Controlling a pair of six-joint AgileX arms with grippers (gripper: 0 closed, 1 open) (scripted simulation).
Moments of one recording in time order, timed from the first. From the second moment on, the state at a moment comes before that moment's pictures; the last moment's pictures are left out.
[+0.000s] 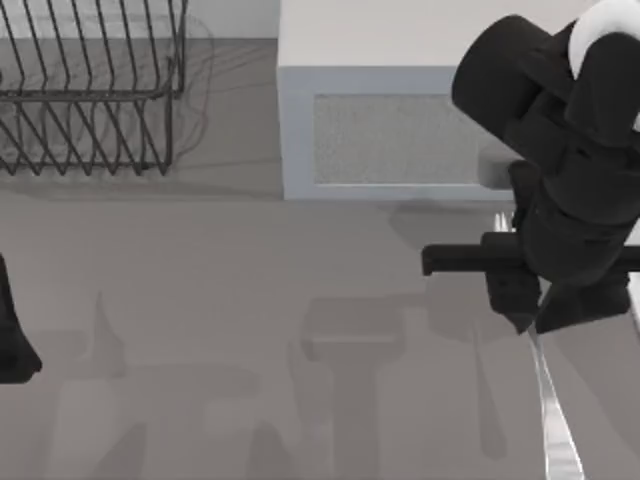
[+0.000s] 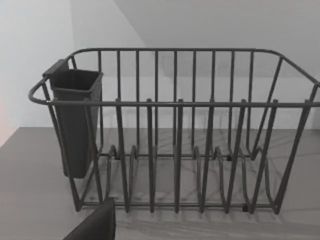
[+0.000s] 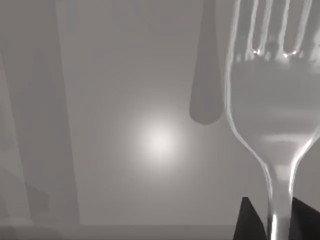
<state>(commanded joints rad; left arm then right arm) 0.00 0.00 0.00 0.00 0.00 0.00 0.67 1.64 1.42 -1.35 0.00 0.68</state>
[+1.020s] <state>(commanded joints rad) 0.00 0.00 0.00 0.00 0.00 0.00 0.67 1.72 1.06 -0.92 0.00 0.69</state>
